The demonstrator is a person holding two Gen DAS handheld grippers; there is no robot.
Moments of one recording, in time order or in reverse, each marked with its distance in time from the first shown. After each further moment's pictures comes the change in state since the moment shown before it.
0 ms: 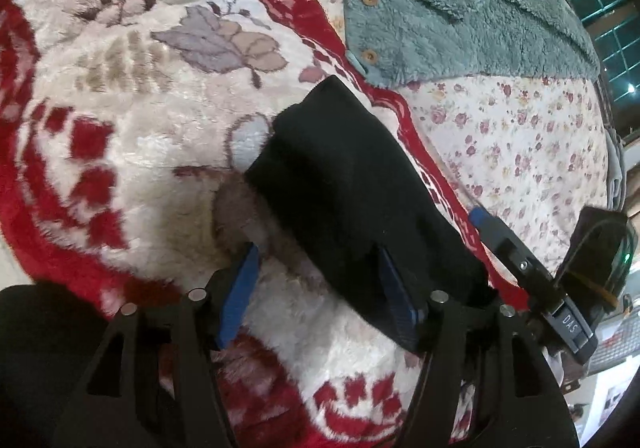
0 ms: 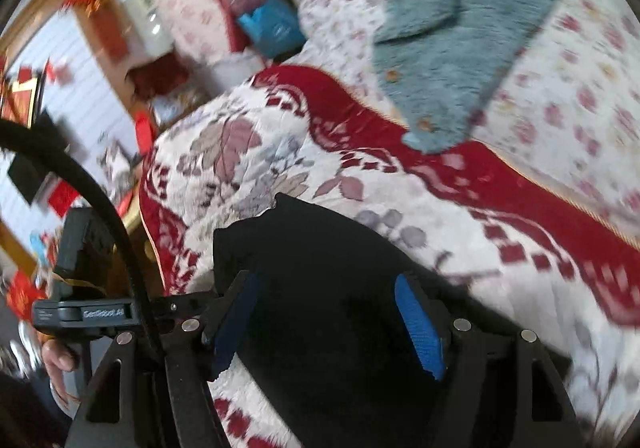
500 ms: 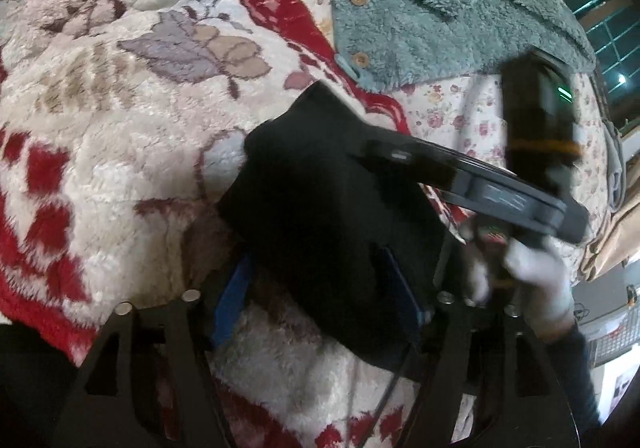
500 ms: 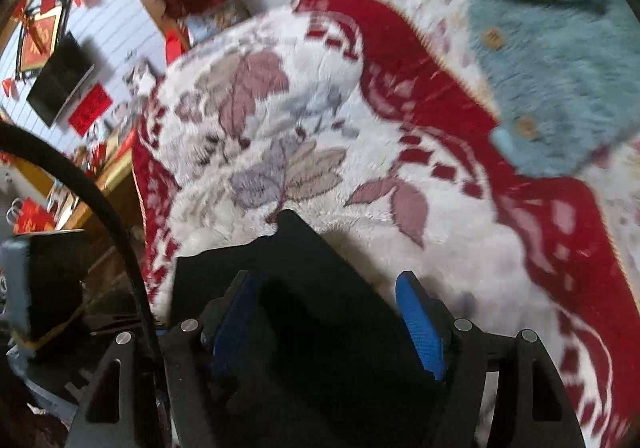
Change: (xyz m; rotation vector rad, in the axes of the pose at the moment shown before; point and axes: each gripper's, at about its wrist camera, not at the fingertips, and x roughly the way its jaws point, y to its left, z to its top) left arm 0.026 -0.001 0.011 0.046 -0.035 -0.034; right arm 0.138 -0.003 0.065 -0.176 0.302 0.138
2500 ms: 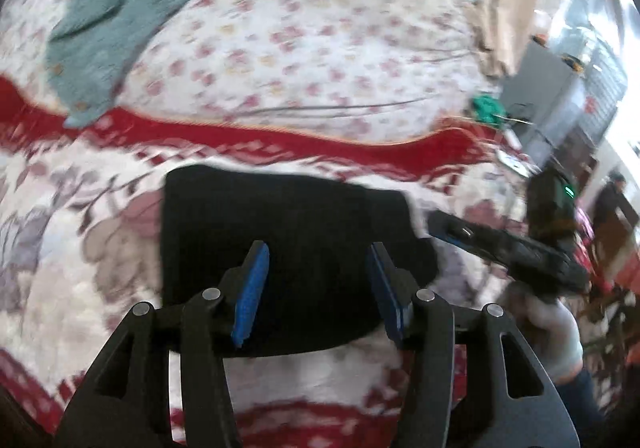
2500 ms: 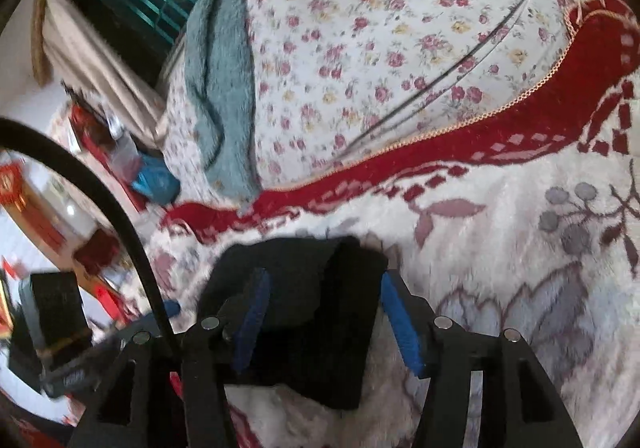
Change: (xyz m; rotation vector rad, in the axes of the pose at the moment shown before) left arm 0.003 -0.250 -0.142 0.682 0.093 -0.171; right arm -0.308 -0.018 -0.395 0.786 -0.643 -0.305
